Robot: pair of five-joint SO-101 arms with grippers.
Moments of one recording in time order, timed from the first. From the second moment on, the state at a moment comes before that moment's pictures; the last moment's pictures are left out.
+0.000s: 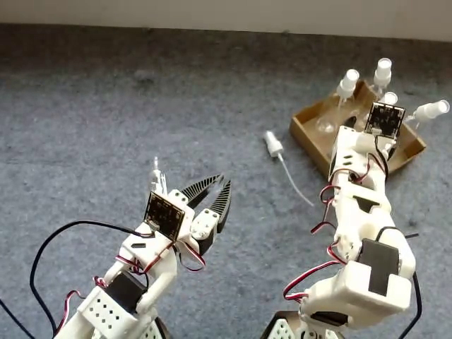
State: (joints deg) left arm 30.1 -92.7 96.1 13.1 10.4; right arm 12.1 1.8 47.3 -24.5 4.2
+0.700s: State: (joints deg) left arm 30.1 -92.7 96.1 13.1 10.4; right arm 12.1 -6.1 47.3 -18.8 4.2
